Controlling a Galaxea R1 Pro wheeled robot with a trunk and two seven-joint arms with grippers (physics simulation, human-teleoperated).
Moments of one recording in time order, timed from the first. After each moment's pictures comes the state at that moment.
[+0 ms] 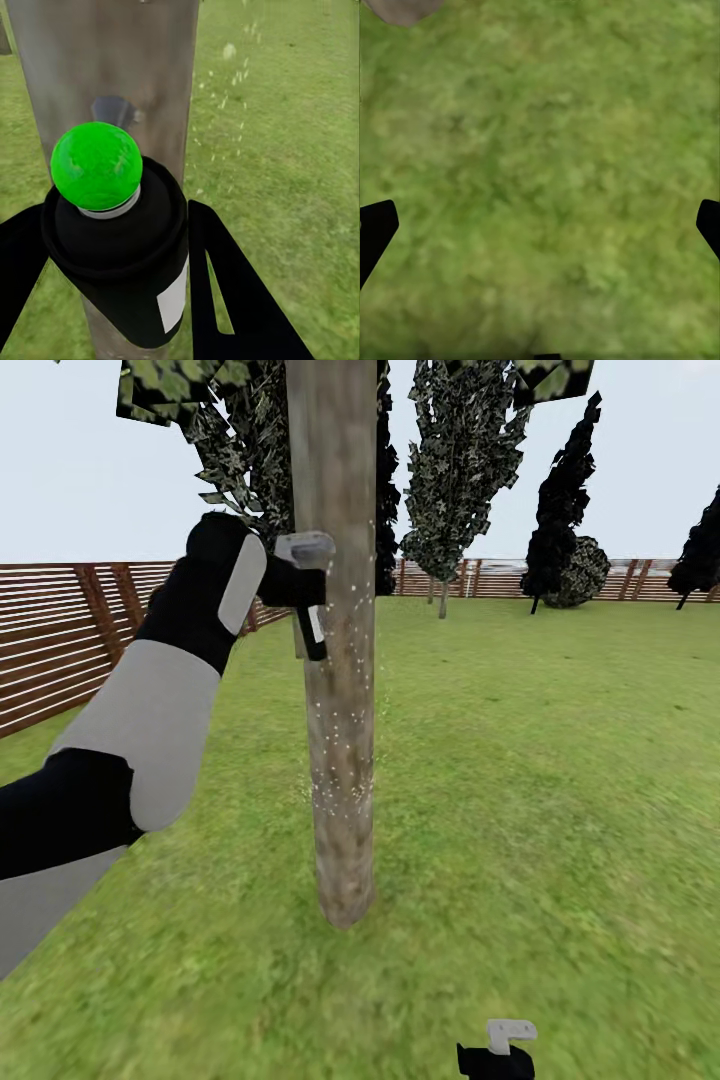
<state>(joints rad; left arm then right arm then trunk) -1.68 -0.17 -0.08 -0.74 0.19 1.00 -0.01 -0.42 -0.01 0.36 -0.19 -0.36 -0.14 -0.11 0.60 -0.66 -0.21</state>
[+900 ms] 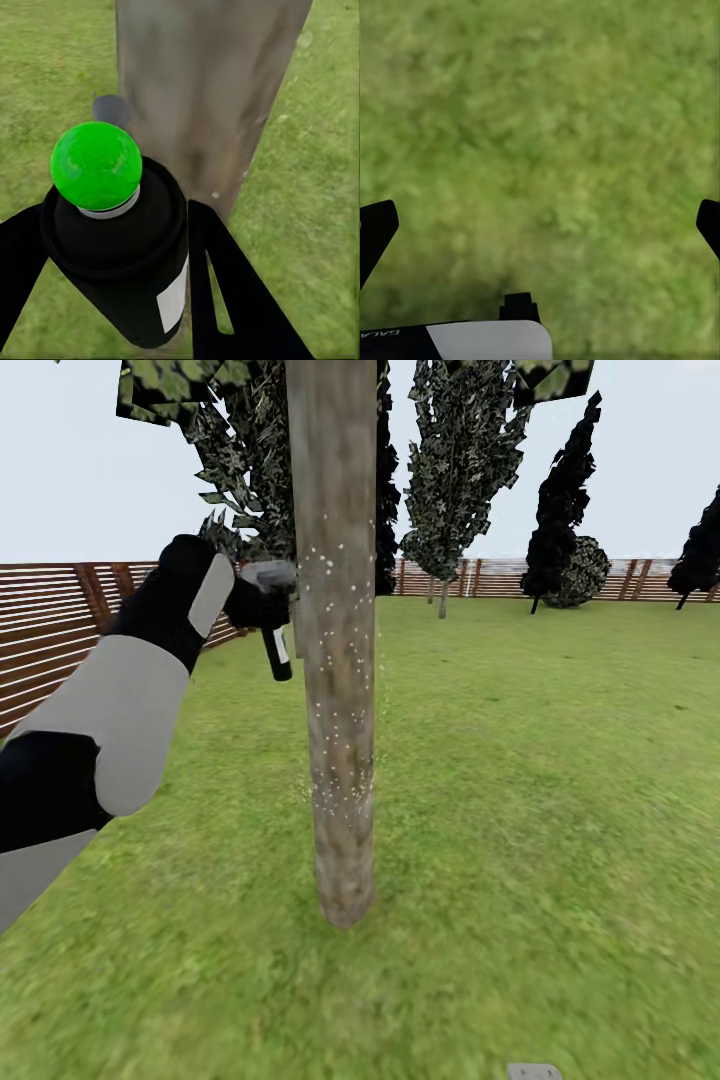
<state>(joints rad) -1.71 -0.07 -0.06 -0.57 0.18 1.00 -0.01 -0.42 -0.01 0.36 -0.02 -0.36 -0.18 -0.11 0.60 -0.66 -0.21</state>
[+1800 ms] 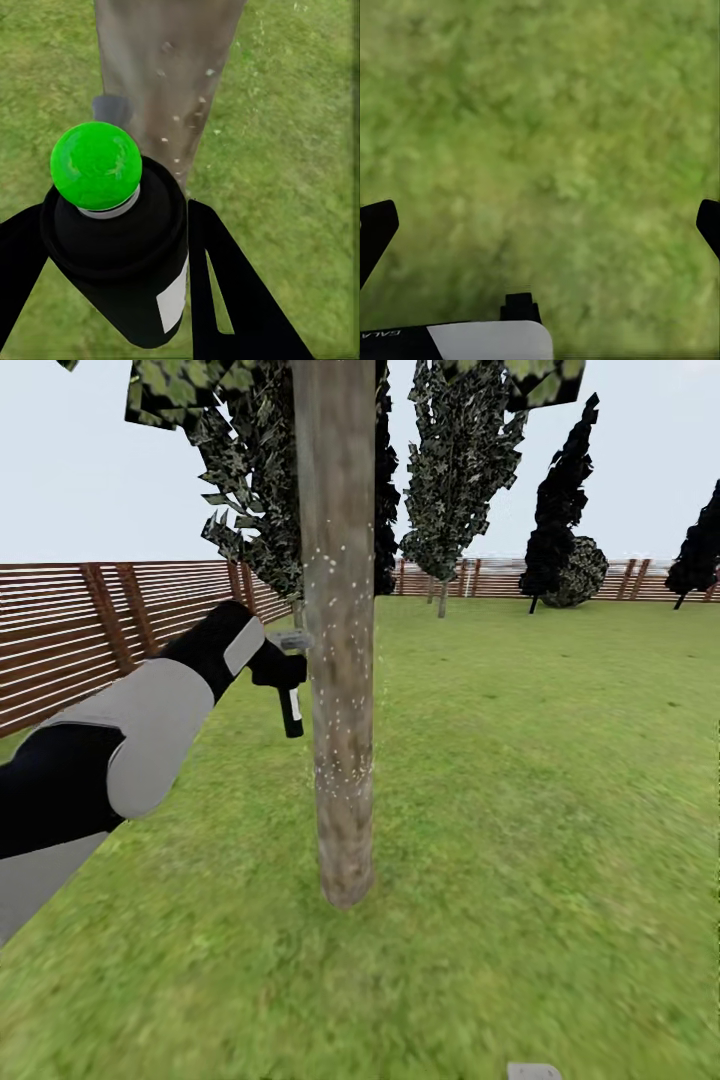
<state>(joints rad) -1.71 -0.11 -0.06 -0.23 0.19 0.92 -0.01 -0.42 -0.01 0.36 -0.02 -0.36 -0.18 -0.11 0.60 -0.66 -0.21</state>
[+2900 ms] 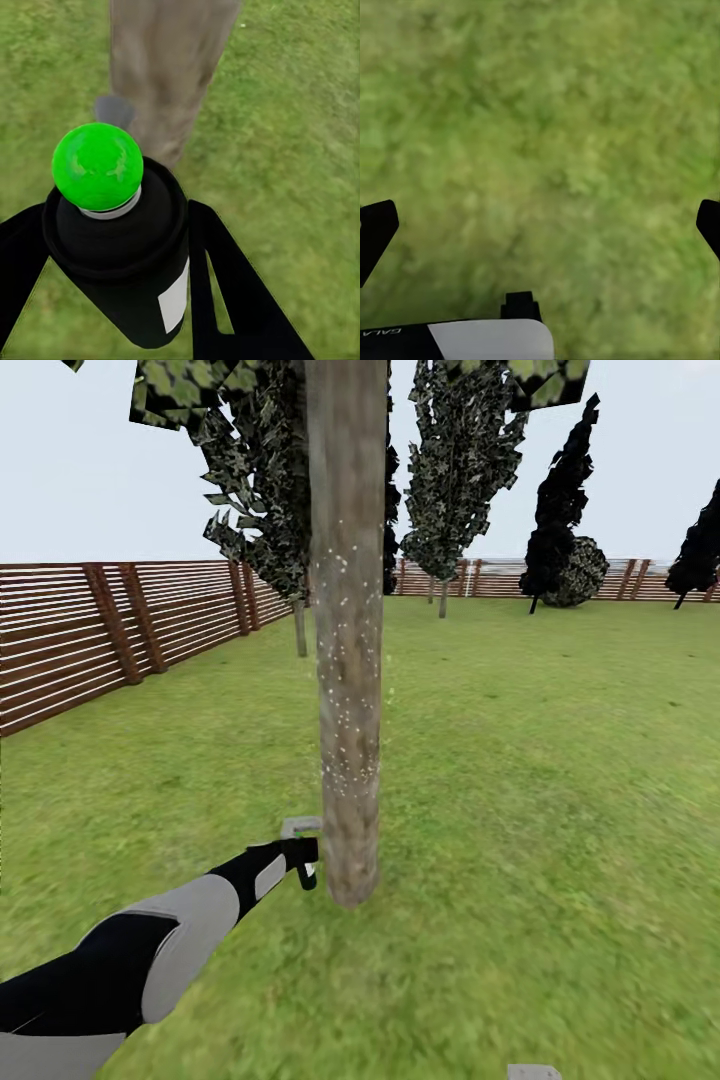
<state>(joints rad) -1.07 -0.13 -0.06 -0.03 0.17 0.10 -0.05 -0.42 -0.01 0.36 -0.02 -0.36 -0.18 -0.11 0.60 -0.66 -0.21</state>
